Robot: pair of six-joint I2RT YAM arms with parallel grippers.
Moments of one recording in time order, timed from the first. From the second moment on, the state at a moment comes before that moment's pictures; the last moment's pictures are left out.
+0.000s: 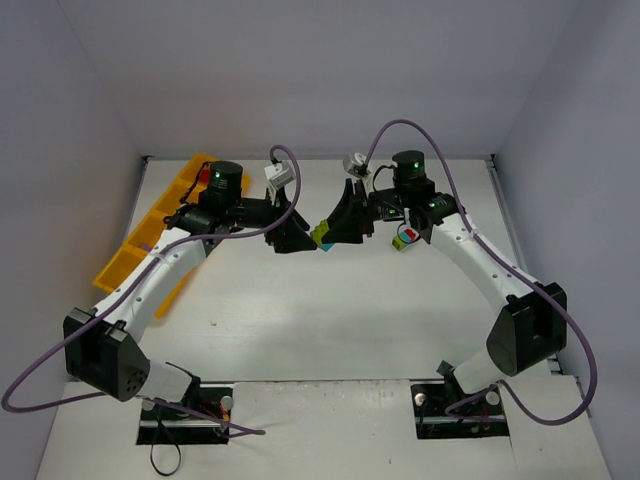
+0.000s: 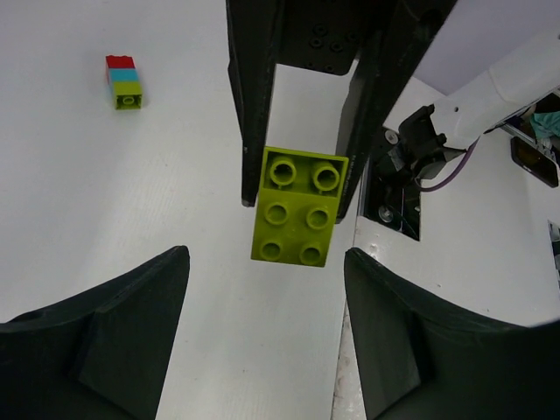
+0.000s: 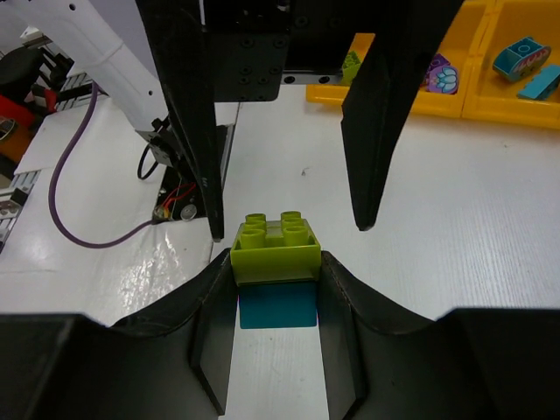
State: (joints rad) left arm -0.41 1.38 1.29 -0.37 1.01 -0.03; right arm 0.42 1.51 1.29 -0.22 -1.26 -0.11
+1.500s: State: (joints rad) left arm -0.43 1.46 1.34 -0.37 1.06 0.10; right arm 0.42 1.53 1.29 -0.22 -1.22 -0.10
